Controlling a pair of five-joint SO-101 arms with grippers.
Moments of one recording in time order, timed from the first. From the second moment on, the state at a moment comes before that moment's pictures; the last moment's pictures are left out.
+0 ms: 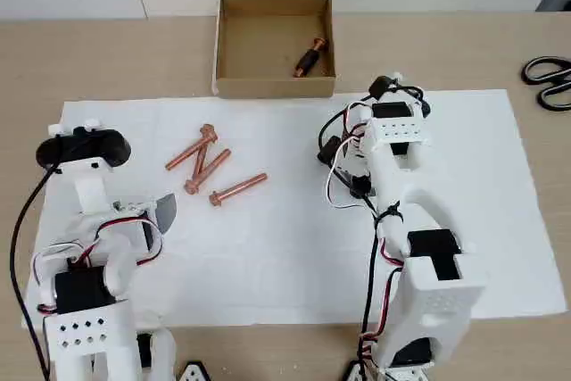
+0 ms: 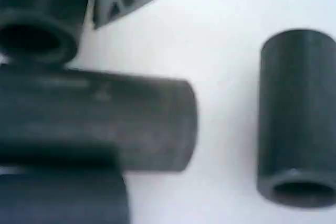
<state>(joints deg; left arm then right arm) -14.9 -65.3 58.5 70.5 5.3 -7.9 18.7 4.3 71.1 -33.7</state>
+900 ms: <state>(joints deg) -12.9 -58.6 39.5 84.4 3.5 -7.8 -6.5 -4.7 91.5 -7.0</state>
